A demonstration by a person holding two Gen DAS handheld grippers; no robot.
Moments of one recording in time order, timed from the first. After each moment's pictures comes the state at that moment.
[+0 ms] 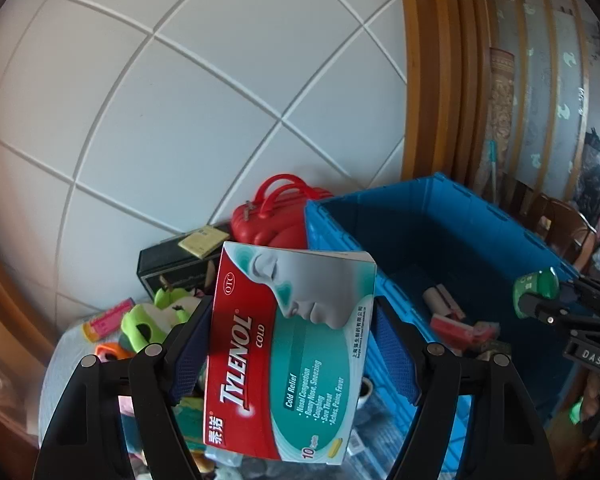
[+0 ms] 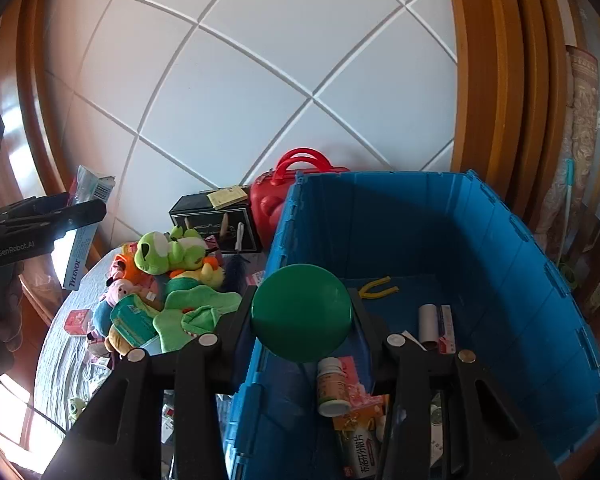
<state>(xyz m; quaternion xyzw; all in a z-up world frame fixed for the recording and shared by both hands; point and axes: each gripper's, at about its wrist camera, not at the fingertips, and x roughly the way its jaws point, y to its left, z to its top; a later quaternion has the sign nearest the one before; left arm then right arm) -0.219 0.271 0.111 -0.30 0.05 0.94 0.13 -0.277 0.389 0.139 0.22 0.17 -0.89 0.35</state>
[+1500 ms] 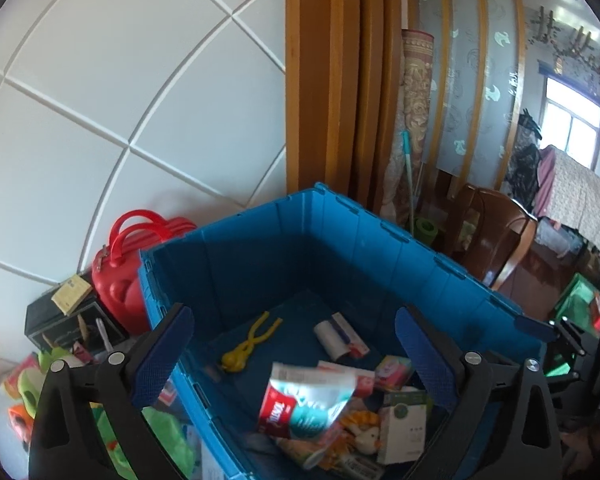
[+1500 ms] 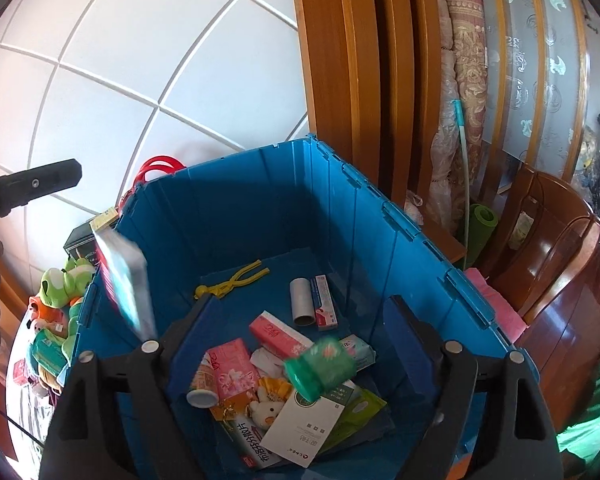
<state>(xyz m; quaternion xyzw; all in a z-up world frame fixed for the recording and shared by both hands) -0.280 0.468 0.116 -0.31 0.05 0.91 0.26 -0.370 0.516 0.147 0.25 0.12 -0.94 0.20</state>
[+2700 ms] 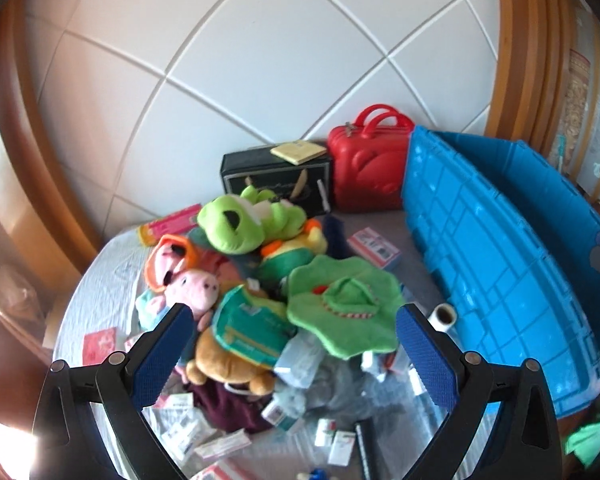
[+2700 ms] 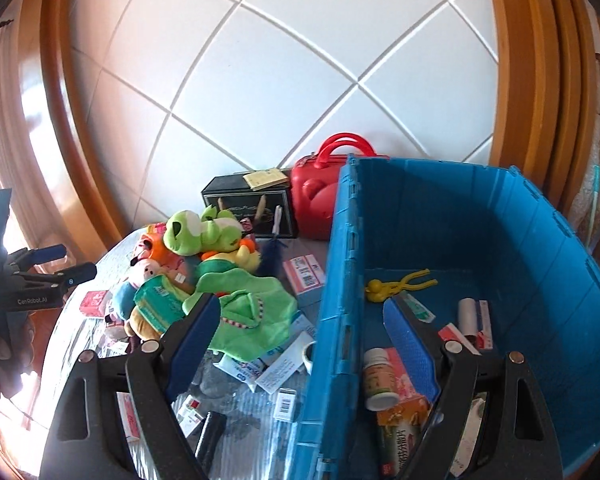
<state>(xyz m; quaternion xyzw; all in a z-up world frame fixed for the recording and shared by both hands) -0.166 0.126 0.008 -0.38 -0.01 0.92 -0.01 -0.228 0.318 0.087 0.23 0.21 -0.85 0.42</state>
